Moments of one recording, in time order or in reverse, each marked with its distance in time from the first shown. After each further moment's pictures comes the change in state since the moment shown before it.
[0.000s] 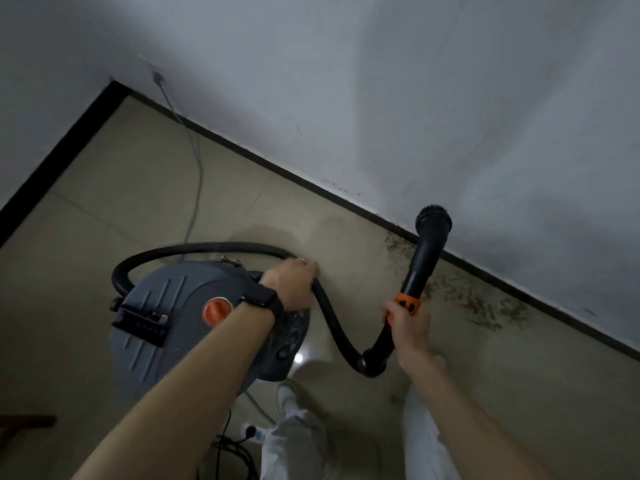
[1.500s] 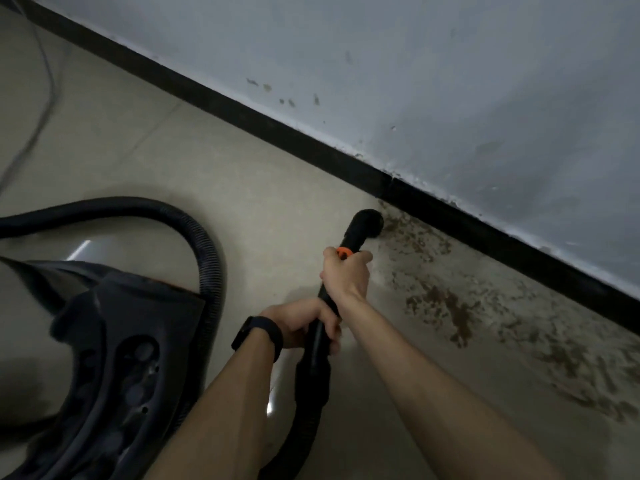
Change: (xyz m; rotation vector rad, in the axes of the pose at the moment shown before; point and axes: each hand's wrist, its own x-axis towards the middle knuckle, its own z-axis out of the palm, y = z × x) left_hand 0.453 0.029 0.386 -1.418 -0.464 -0.173; right_hand 0.470 0.285 0.143 -0.247 -0.139 -0.111
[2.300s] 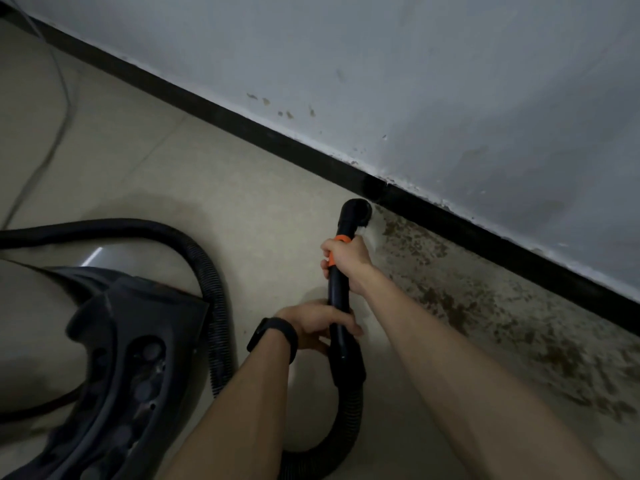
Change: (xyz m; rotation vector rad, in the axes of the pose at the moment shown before) left_hand 0.004 0.011 0.026 0.120 0.096 0.003; right_hand 0.038 -0.026 -0.014 0.262 -0.329 0.118
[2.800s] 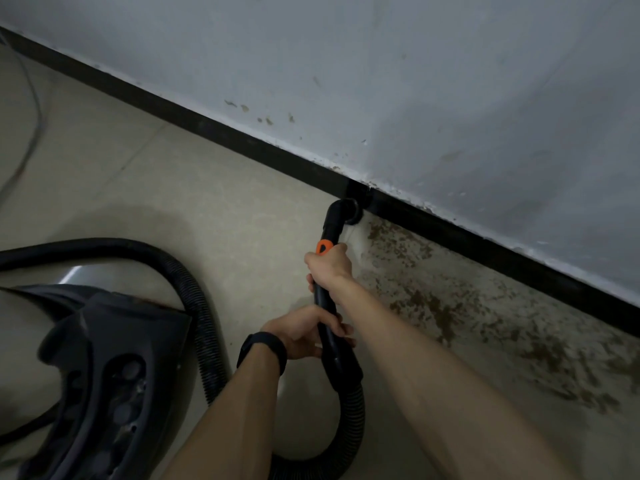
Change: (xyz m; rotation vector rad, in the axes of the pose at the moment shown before) left_hand 0.012 -0.003 0.004 -0.241 -0.048 0.014; right_hand 0.003 0.008 0.001 -0.236 0.101 -0.006
